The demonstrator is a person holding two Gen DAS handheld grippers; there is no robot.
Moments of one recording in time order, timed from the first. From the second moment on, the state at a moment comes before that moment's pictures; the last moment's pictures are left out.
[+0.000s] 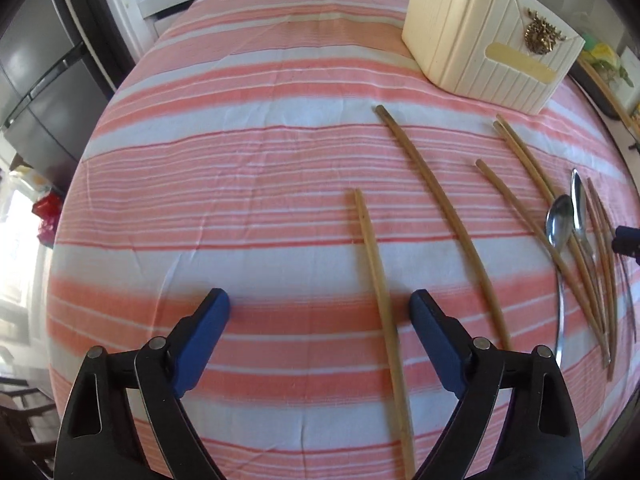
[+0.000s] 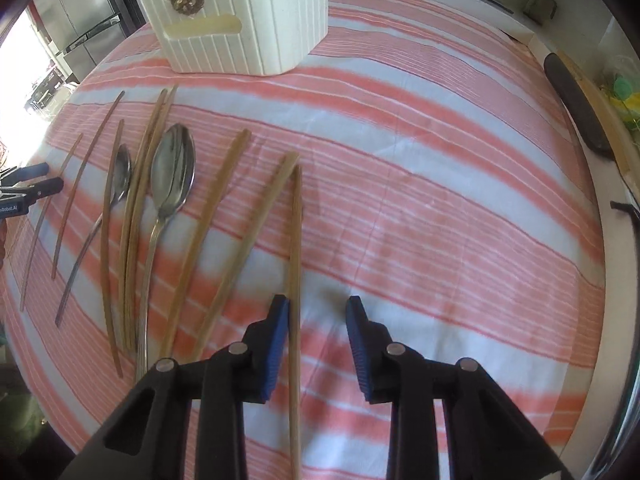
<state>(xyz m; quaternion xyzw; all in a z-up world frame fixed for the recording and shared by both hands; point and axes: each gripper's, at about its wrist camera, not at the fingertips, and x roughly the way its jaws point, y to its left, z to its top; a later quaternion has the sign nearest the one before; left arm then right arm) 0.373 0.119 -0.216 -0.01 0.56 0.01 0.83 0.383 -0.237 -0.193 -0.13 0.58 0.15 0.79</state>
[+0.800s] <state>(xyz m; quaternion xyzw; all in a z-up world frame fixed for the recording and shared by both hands) 0.324 0.108 -0.074 -0.07 0.39 -0.09 0.91 0.369 -0.244 -0.057 -0.05 0.43 0.17 0.88</state>
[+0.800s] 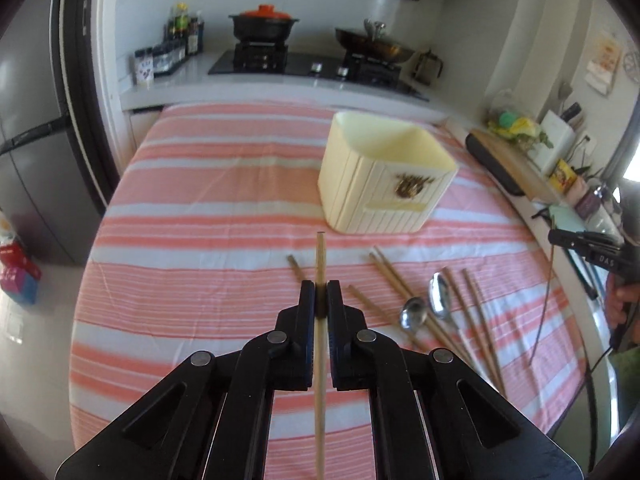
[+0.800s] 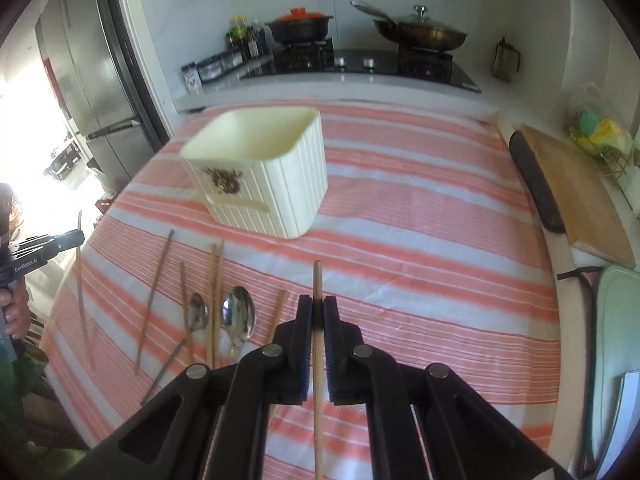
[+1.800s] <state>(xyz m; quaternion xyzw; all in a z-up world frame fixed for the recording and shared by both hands) 0.441 0.084 0.086 -0.11 0.23 -0.10 0.96 0.435 -0.173 0.109 -0.02 0.19 0.19 0.96</state>
